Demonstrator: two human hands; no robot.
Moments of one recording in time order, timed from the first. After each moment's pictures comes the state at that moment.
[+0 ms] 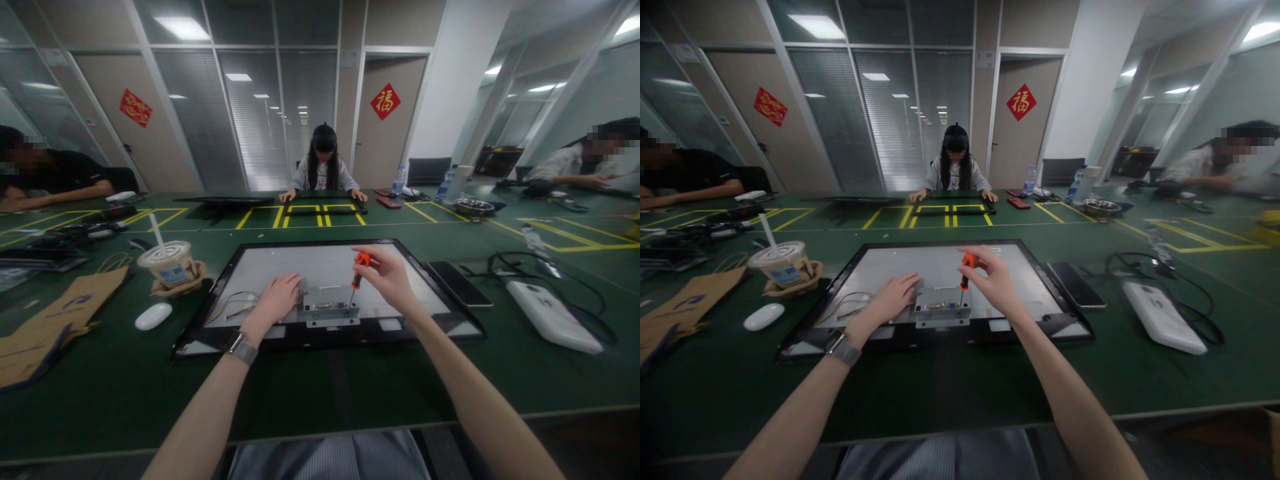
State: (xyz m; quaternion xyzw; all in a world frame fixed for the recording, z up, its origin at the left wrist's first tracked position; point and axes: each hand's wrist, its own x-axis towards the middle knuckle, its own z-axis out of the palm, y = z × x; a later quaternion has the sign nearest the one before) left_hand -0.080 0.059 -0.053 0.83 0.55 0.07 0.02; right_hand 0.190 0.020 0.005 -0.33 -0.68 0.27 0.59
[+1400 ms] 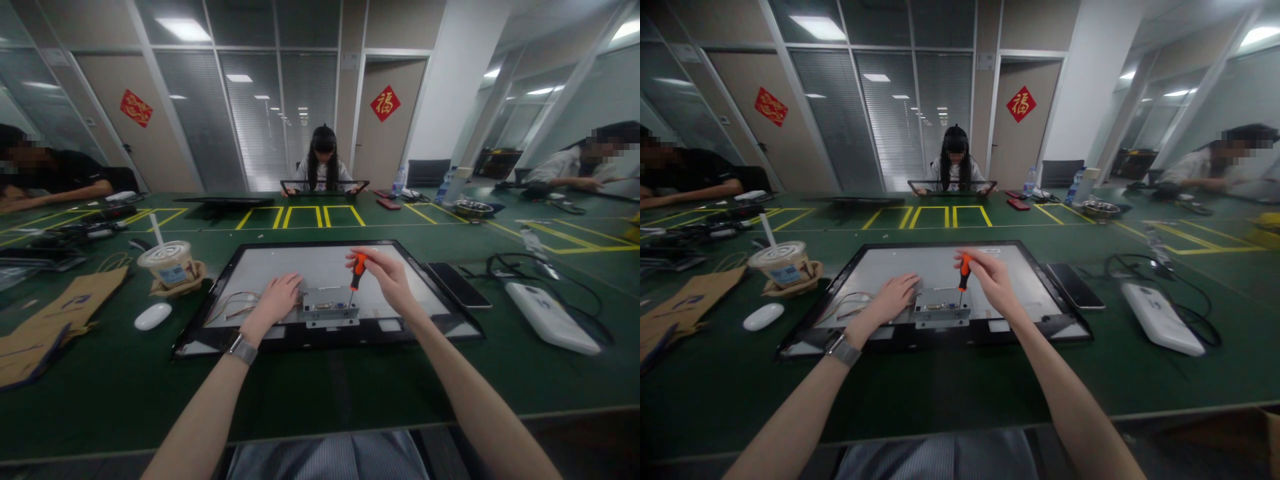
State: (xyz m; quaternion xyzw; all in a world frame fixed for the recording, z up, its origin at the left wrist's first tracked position) left_hand -0.080 0.059 -0.055 0.83 0.55 0.08 0.02; right_hand 0.190 0.014 0.009 -0.30 -0.69 0.30 0.59
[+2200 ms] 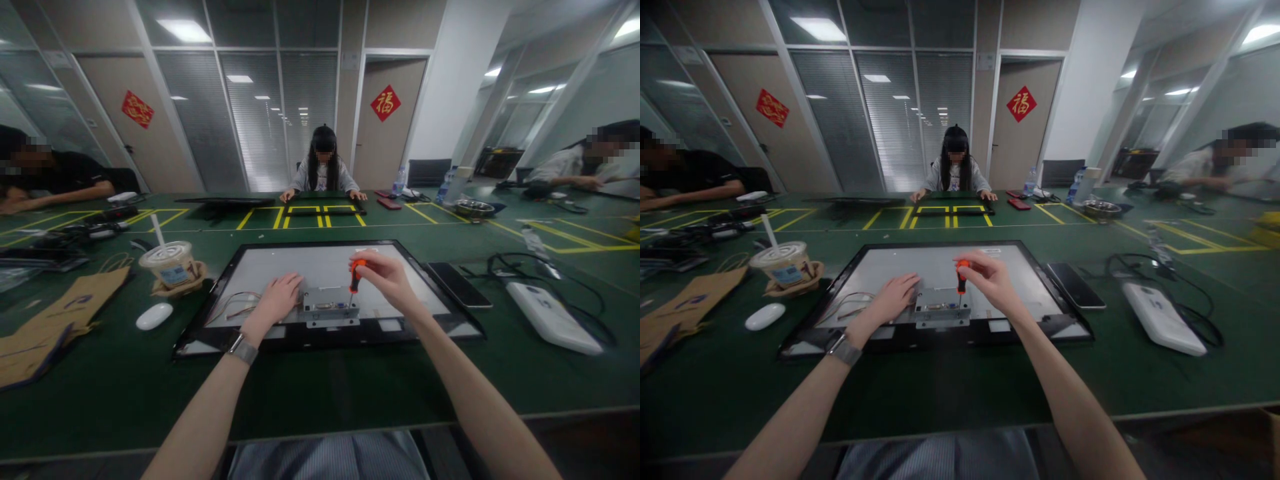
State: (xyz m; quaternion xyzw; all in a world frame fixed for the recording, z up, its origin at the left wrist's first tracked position) left_hand -0.081 0.060 -0.055 0.82 0.56 0.07 0.03; right_hand 0.191 0.016 0.010 -0.28 -0.69 0.33 0.58
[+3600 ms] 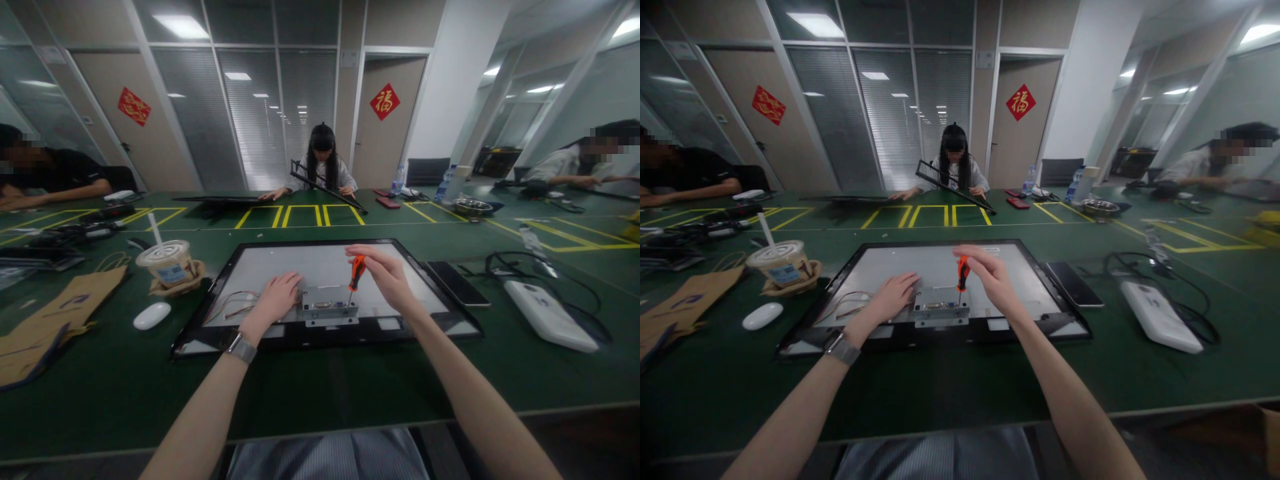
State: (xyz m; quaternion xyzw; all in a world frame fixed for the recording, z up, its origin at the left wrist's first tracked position) left_hand -0.081 0.061 -0.055 0.83 0.55 0.08 0.03; right_hand 0.191 0.019 0.007 -0.27 -0.68 0.33 0.60
